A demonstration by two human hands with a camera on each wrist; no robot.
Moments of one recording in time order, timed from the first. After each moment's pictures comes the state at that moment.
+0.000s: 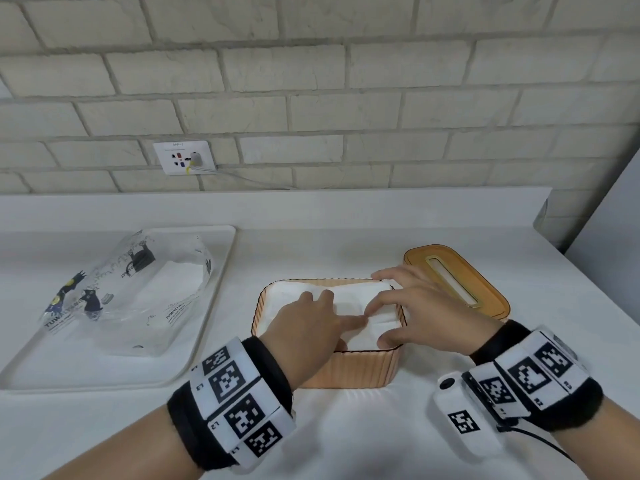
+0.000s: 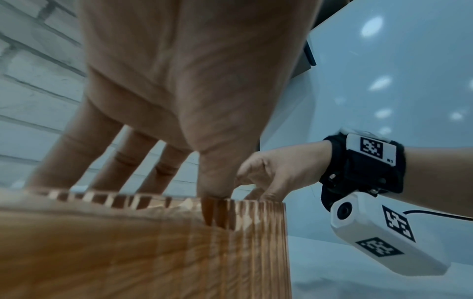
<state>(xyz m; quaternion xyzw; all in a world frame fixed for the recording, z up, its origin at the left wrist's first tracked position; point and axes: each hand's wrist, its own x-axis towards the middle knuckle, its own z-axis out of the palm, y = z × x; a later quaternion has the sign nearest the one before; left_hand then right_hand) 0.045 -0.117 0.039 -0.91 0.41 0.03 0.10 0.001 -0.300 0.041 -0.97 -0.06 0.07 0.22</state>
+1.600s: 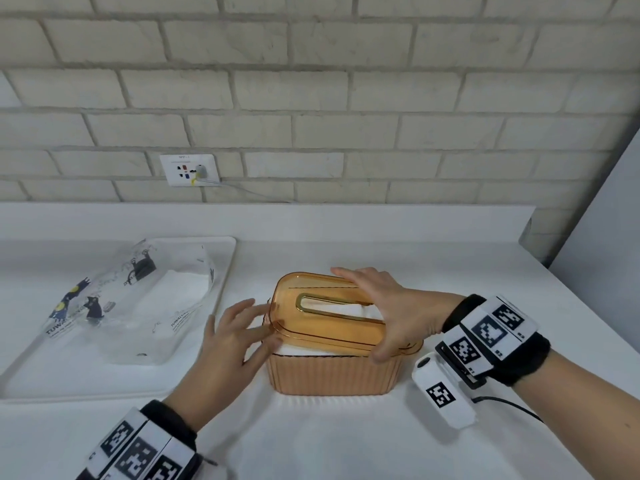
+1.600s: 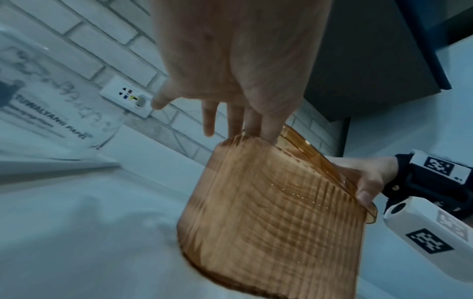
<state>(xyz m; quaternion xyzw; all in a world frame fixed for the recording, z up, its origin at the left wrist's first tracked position) 0.068 -0.006 -0.017 -0.90 0.33 -0.09 -0.28 0.024 -0.269 0.069 -0.96 -0.11 0.17 0.20</state>
